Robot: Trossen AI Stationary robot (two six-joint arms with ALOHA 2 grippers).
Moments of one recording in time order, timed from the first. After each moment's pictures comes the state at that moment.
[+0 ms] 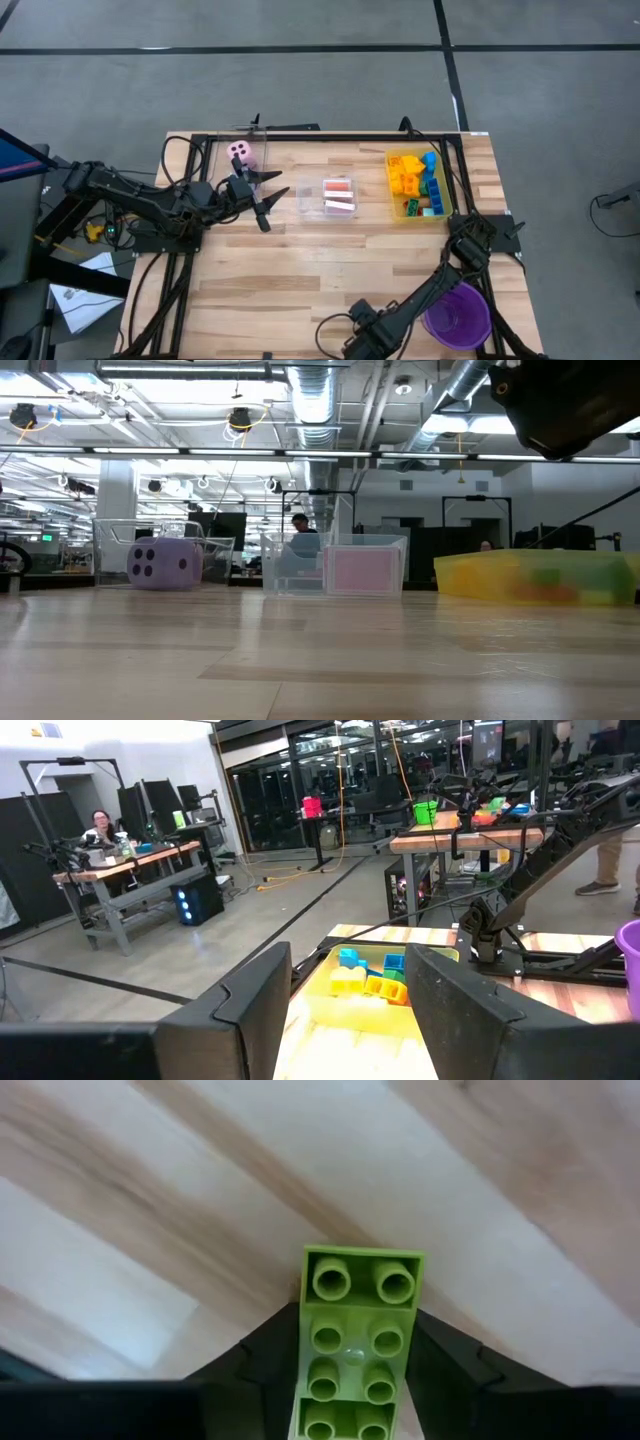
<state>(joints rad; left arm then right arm) -0.25 1.00 0.76 0.32 -0.73 0.20 0.72 2.30 1.80 -1.10 0.03 1.62</state>
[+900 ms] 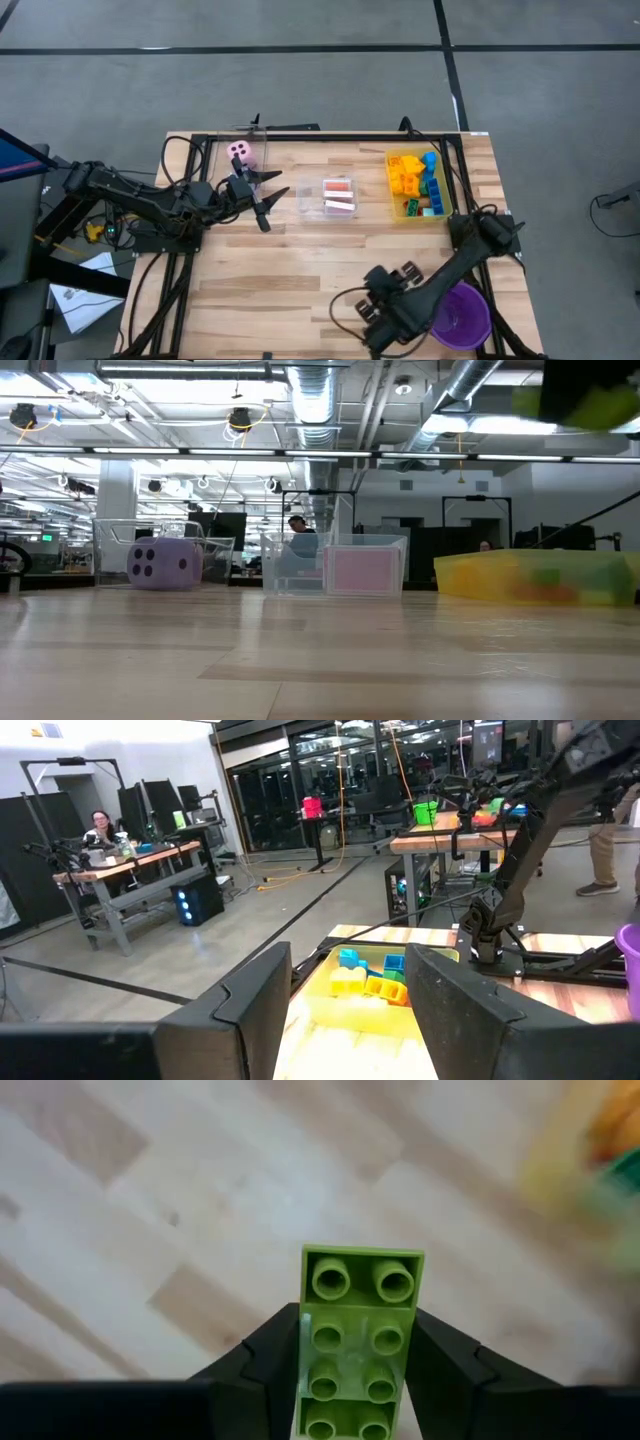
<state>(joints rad) -0.25 1.00 0.76 0.32 -0.73 0.20 0.71 2.05 1.79 -1.51 0.48 1.63</state>
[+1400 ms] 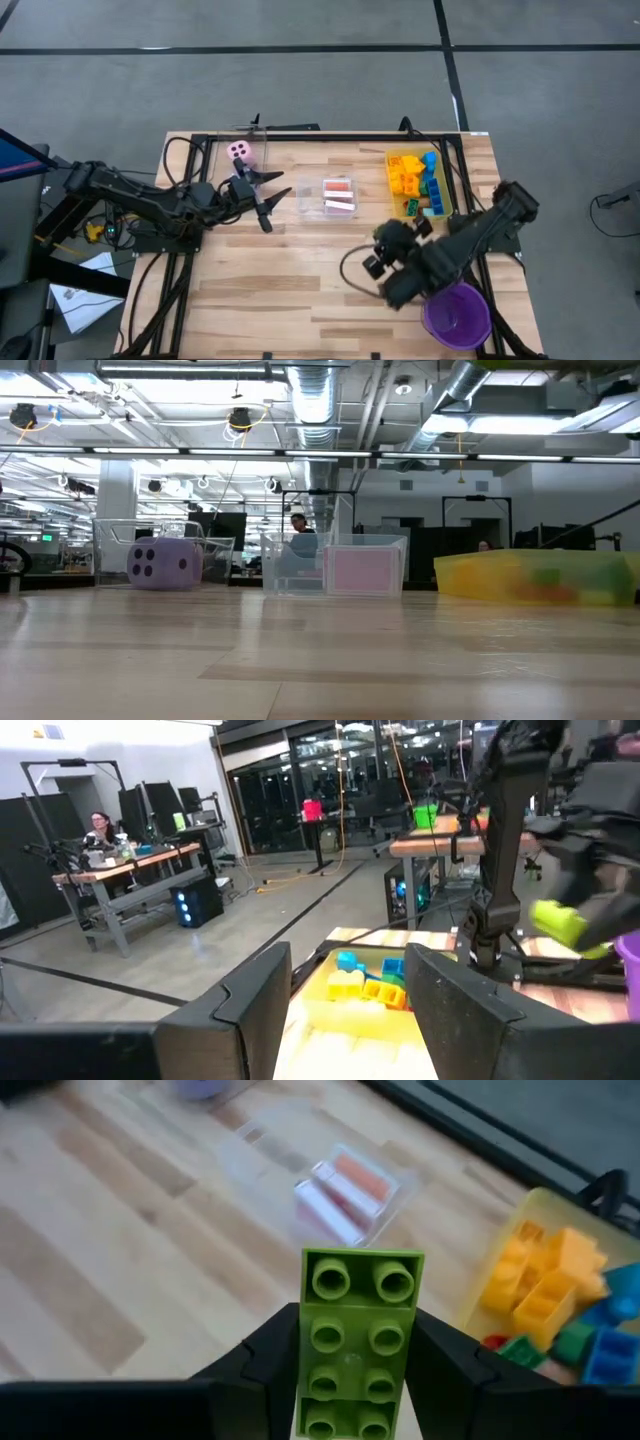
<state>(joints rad) -0.25 1.02 0.76 0.35 -0.73 0.20 0.61 1.74 1.73 -1.57 0.81 1.47</state>
